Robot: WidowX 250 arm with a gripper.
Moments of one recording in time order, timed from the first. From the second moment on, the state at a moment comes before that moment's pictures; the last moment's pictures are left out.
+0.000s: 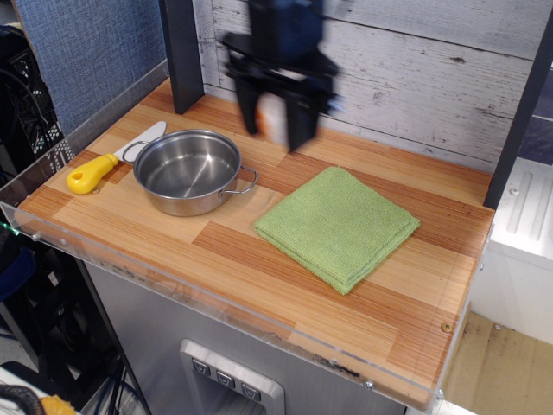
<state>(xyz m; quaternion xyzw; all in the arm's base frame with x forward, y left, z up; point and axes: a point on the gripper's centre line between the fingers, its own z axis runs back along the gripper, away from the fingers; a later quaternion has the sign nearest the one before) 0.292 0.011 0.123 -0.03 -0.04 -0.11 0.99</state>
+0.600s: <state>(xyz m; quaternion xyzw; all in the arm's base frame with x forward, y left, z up) 0.283 0.114 0.097 0.08 -0.01 -0.03 1.00</state>
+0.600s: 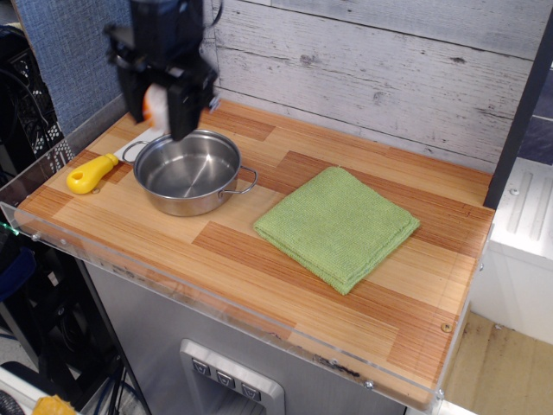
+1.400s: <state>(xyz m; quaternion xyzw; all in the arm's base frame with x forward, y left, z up) 0.291 0.150 0.054 0.04 0.01 0.04 1.00</state>
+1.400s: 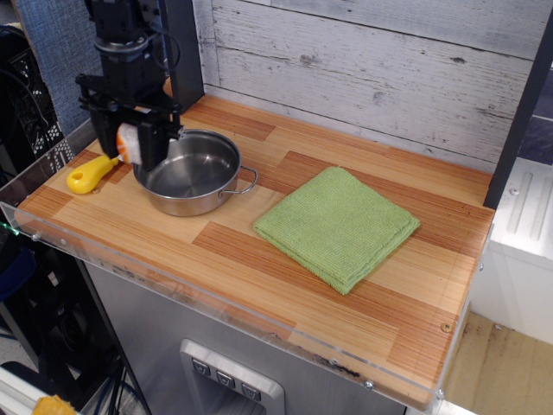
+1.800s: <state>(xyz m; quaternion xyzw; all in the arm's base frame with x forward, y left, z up) 0.300 0.122 0.071 0.01 -0.02 0.02 1.00</state>
